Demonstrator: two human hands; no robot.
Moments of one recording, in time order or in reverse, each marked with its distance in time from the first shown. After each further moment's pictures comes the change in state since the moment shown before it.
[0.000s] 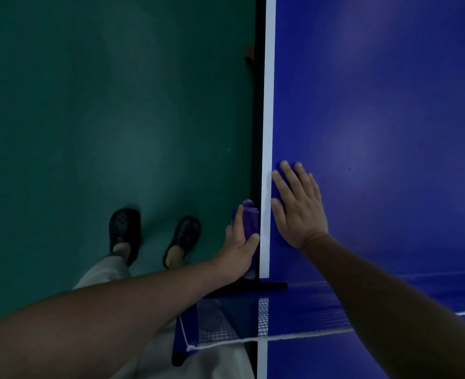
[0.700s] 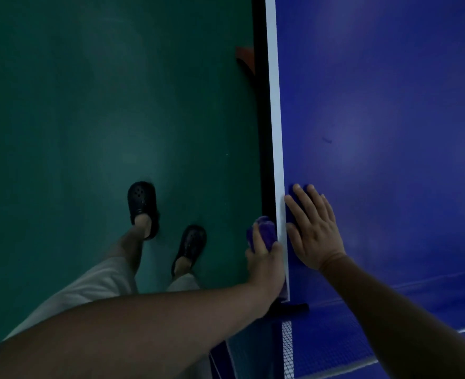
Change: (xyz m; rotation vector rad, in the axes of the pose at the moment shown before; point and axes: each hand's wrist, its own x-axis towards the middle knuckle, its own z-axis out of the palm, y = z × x) left_hand -0.007 0.072 0.007 -0.280 0.167 -0.328; right_hand 0.002 -0.003 -0.001 -0.054 0.014 -0.003
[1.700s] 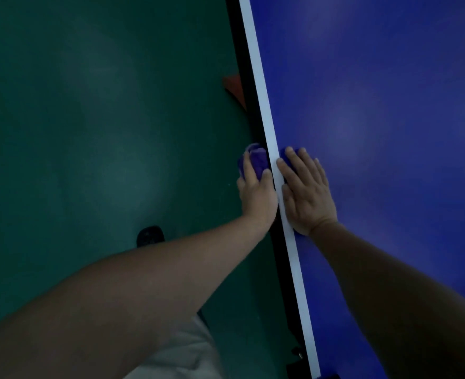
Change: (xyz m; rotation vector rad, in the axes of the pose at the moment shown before) left_hand 0.143 0.245 -0.021 0.021 0.057 0.358; right_hand 0.216 0.026 -0.025 0.107 0.141 0.155
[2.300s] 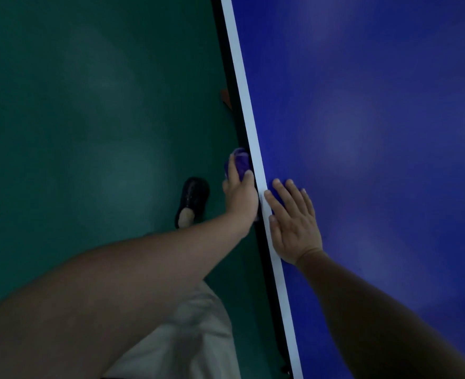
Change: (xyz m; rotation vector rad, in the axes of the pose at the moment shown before) left_hand 0.041 0.045 0.000 -0.032 0.027 -0.078; right_hand 0.001 0.000 -0.005 -0.037 -0.111 0.038
